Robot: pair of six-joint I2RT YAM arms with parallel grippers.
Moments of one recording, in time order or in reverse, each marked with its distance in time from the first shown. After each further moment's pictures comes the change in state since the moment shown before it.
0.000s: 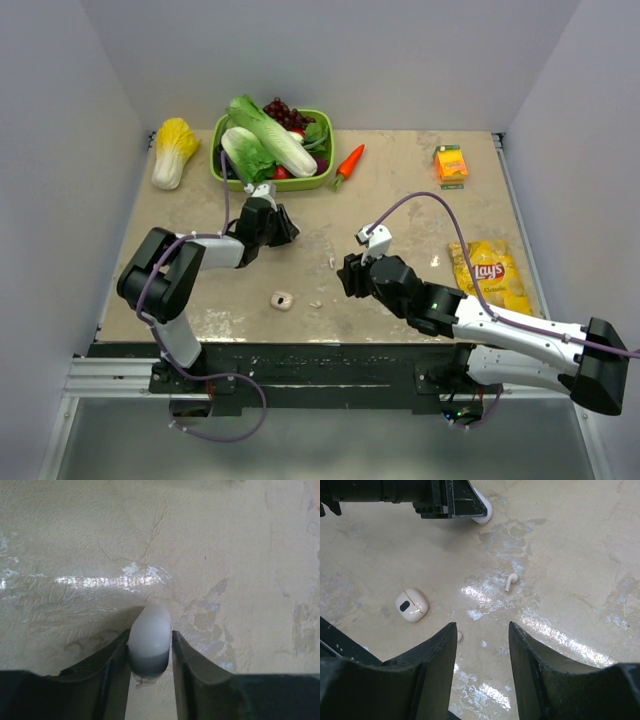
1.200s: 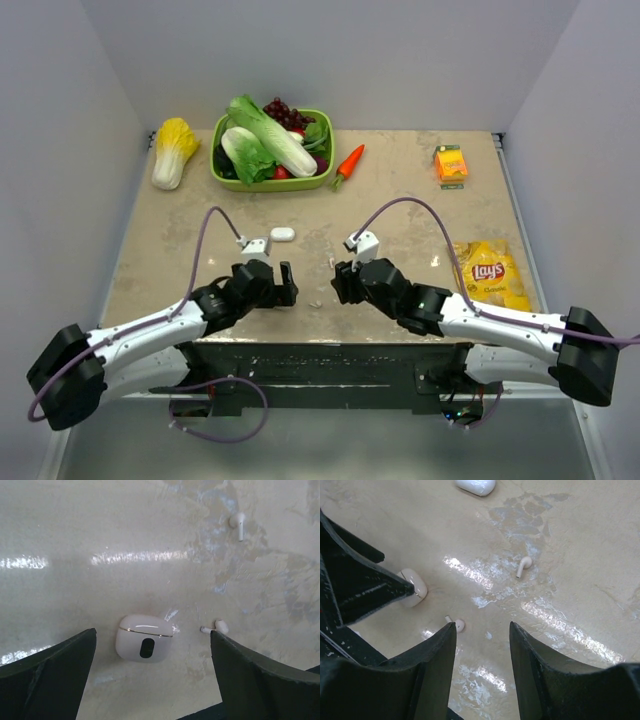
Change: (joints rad) left arm -0.366 -0.800 -0.366 -0.541 -0.328 -0.116; right arm 0.000 0.091 -0.036 0.065 -0.067 -0.008
